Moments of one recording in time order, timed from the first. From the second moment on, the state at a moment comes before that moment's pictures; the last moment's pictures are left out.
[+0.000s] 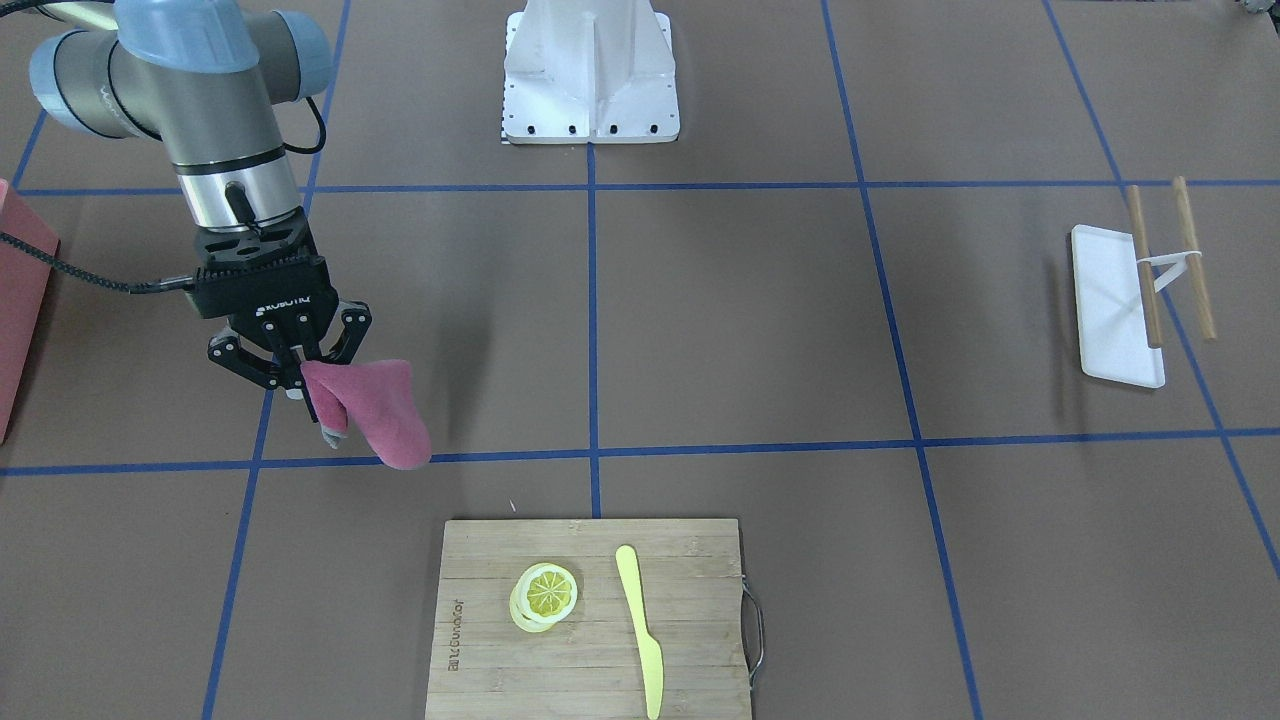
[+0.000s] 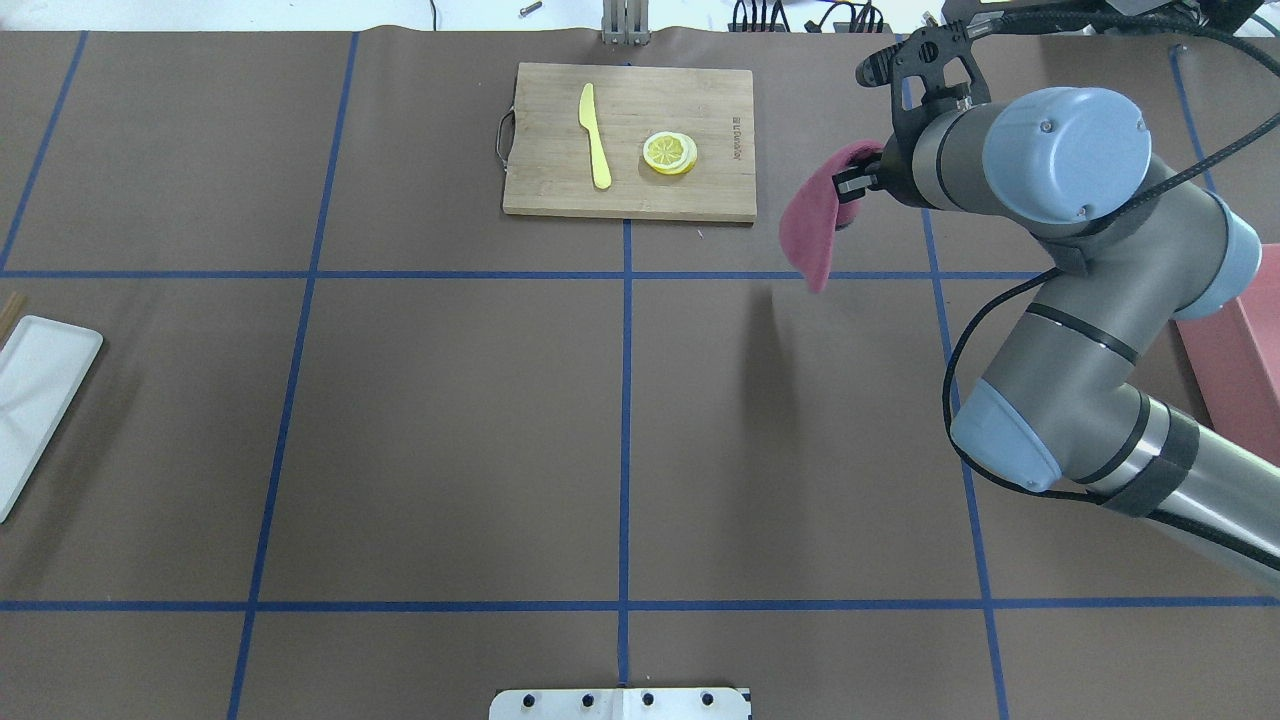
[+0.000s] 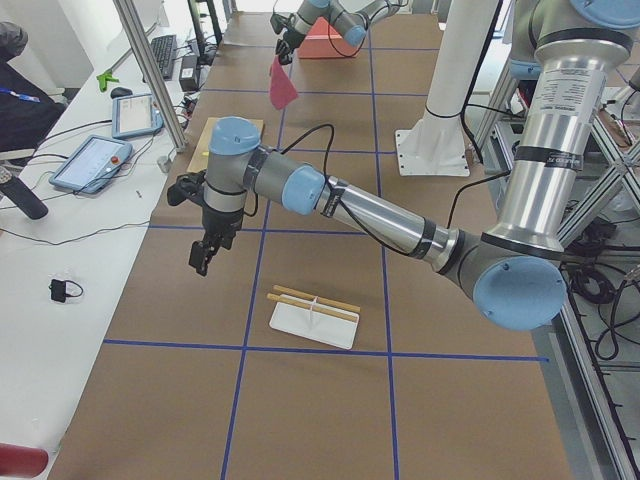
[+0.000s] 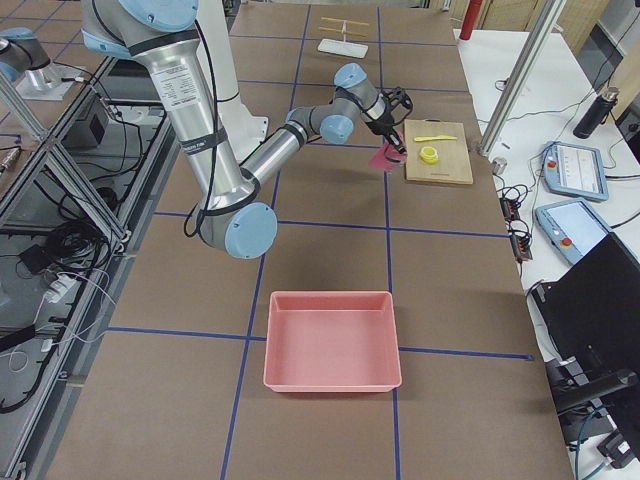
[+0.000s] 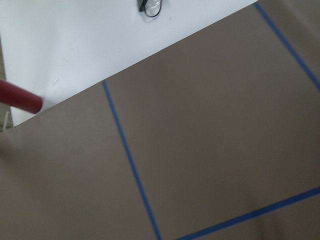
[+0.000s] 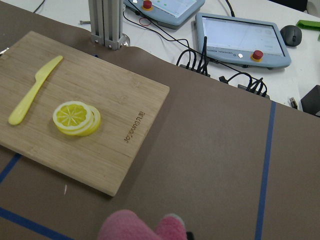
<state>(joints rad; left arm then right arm) -1.59 -1.77 -1.74 -1.51 -2.18 0.16 0.77 -1.15 1.85 -1.31 1.59 0.69</state>
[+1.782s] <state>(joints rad) -1.72 -1.72 -1.52 -1.46 -2.34 0.41 0.34 -0.94 1.78 -1.49 1.47 1.58</state>
